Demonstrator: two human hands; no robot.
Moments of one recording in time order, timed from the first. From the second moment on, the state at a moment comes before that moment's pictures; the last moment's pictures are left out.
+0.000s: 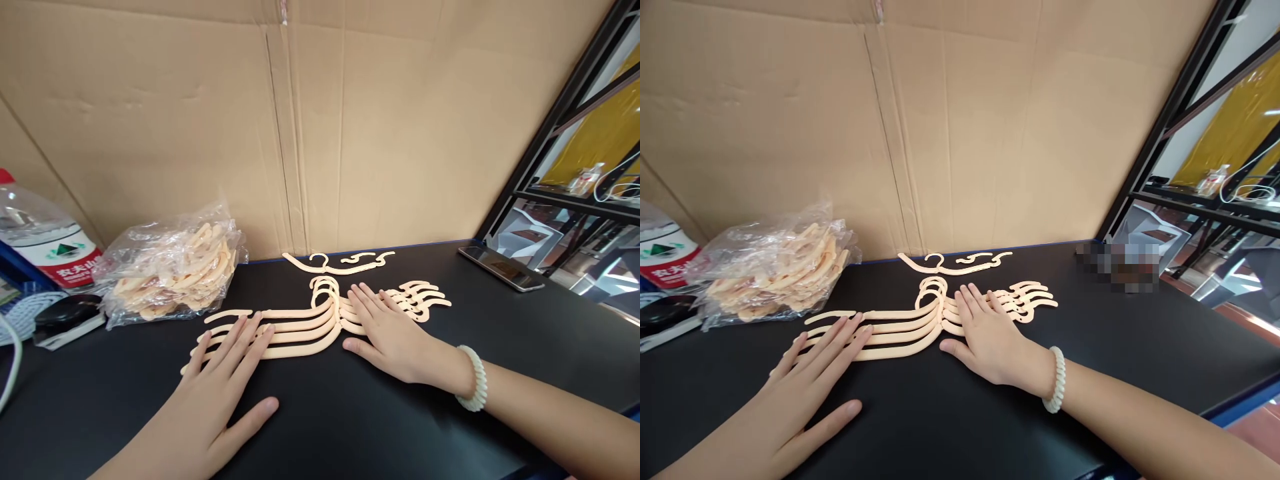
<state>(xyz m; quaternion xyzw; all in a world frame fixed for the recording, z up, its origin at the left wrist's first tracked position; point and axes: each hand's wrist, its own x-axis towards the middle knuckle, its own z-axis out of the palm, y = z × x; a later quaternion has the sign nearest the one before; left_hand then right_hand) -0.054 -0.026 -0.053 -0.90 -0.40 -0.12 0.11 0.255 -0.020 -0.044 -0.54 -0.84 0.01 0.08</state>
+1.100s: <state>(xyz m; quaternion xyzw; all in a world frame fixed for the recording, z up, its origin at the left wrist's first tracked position) -0.060 -0.001 -0.036 -0.91 -0.42 -0.05 0.02 0.274 0.002 -0.046 -0.55 -0.84 0.03 0.05</state>
